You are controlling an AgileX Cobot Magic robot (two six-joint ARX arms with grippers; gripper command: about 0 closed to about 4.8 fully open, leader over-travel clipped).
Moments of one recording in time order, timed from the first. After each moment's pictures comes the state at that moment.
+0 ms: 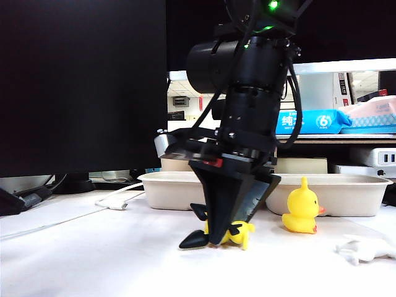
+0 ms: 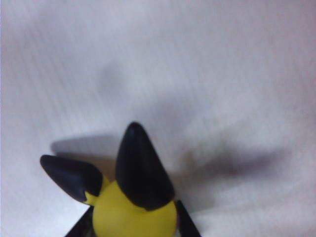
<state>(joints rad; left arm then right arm) -0.76 0.36 0.01 -0.07 -0.02 0.03 0.74 1.84 1.24 -0.77 -0.15 -0.16</state>
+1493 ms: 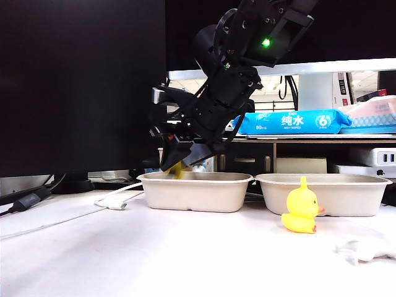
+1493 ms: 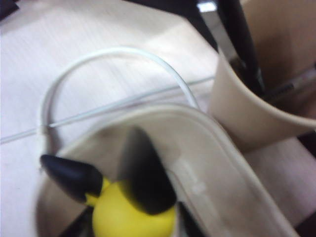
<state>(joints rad) -0.39 0.01 0.01 -0.07 -0.03 0.03 0.63 1.99 1.39 -0.10 -0.14 -0.13</state>
